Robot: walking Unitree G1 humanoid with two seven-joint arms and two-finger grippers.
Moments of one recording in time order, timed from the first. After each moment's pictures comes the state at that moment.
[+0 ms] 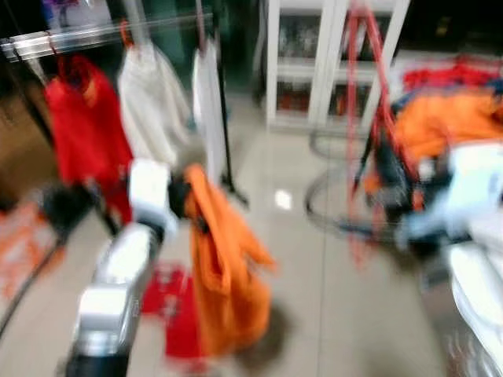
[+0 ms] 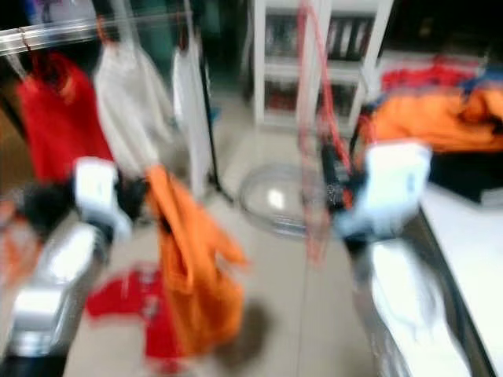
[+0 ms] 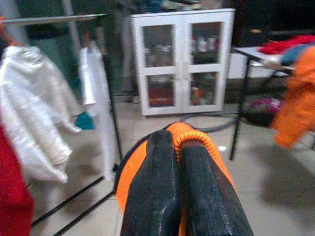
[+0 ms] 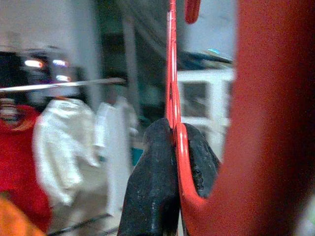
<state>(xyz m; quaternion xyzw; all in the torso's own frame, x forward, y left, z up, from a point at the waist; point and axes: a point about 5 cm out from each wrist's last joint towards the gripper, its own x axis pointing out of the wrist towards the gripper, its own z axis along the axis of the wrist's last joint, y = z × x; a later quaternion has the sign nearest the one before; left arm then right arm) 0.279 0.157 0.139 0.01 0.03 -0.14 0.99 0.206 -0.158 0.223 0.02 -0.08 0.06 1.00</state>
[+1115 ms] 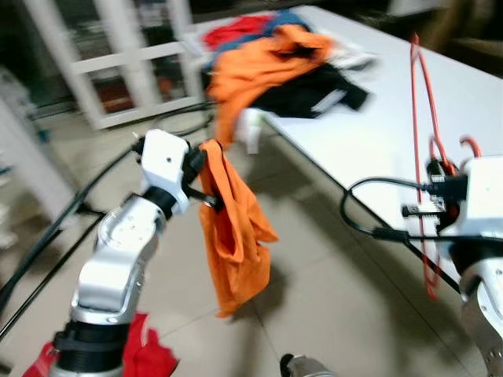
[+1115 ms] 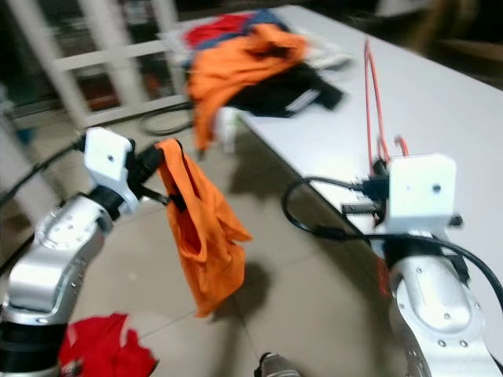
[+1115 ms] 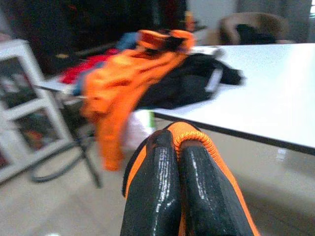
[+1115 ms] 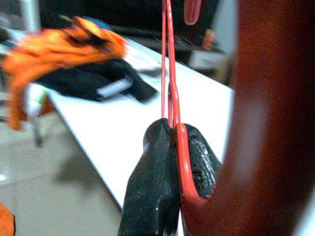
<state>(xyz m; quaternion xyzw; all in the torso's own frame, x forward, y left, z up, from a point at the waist) 0.293 0.144 0.182 0.07 -0.03 -0.19 0.98 0.195 -0.190 0.229 -0.12 0.00 -0.07 0.99</state>
